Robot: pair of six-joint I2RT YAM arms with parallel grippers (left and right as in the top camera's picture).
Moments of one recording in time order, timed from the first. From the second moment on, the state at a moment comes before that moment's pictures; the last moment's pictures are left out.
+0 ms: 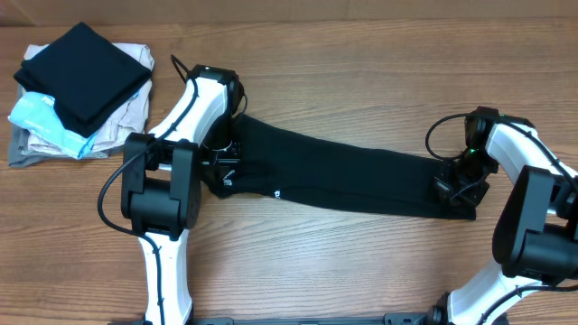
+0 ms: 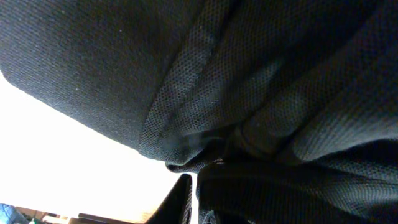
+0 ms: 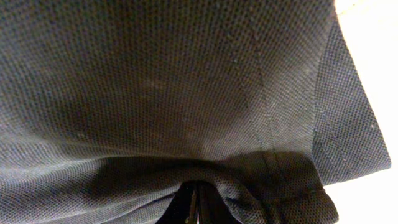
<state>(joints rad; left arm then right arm) -0.21 2.26 1.74 -1.47 -0.06 -0.31 -0.23 1.91 1.18 -1.09 -0.06 0.46</state>
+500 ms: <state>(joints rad) -0.21 2.26 1.82 -1.42 -0.05 -0.31 -0.23 1.91 1.18 -1.09 -0.06 0.46</state>
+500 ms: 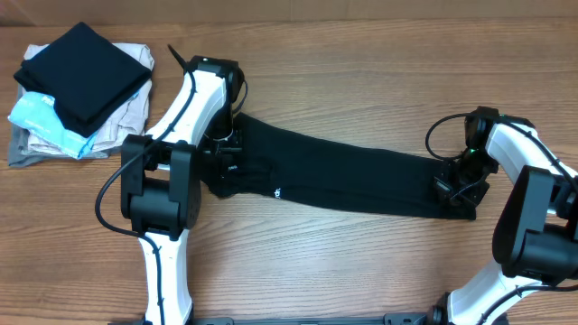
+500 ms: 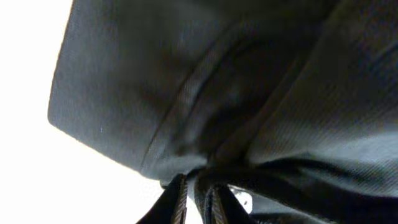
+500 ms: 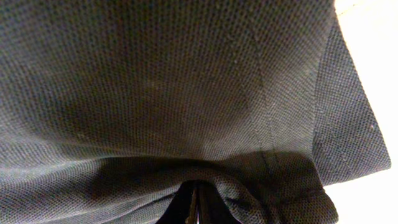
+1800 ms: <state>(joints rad) -0.37 2.24 2.10 -1.50 0.21 -0.19 -0.20 1.89 1.47 -1.34 -0.20 0.40</state>
